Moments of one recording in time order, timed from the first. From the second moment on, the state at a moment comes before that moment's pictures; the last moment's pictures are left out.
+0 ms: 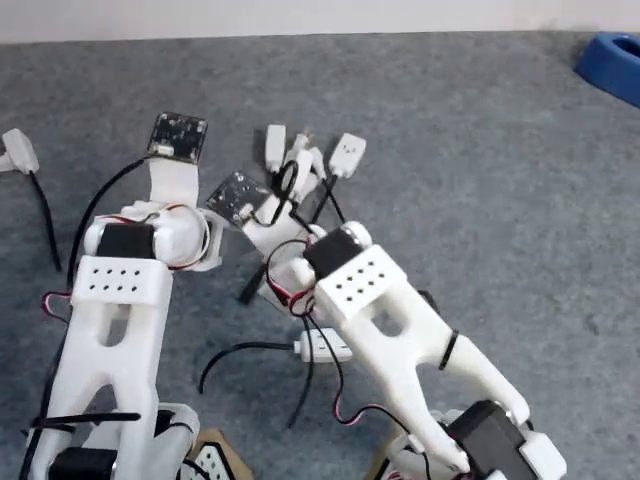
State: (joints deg) left arm -4.3 -31.7 38.7 59.2 -2.9; right arm -44.8 -14.9 24.0 65.7 17.4
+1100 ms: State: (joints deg) left arm 1.4 -31.7 44.9 58.0 -0.6; right arm -42.3 -15.5 16.0 76.3 15.6
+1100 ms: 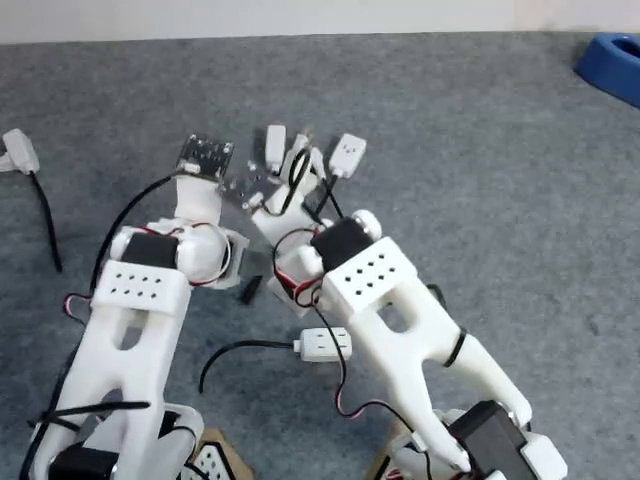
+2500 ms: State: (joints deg) left arm -9.3 -31.4 50.3 47.8 -0.3; right arm -19.5 -16.2 -1.3 98.0 43.9
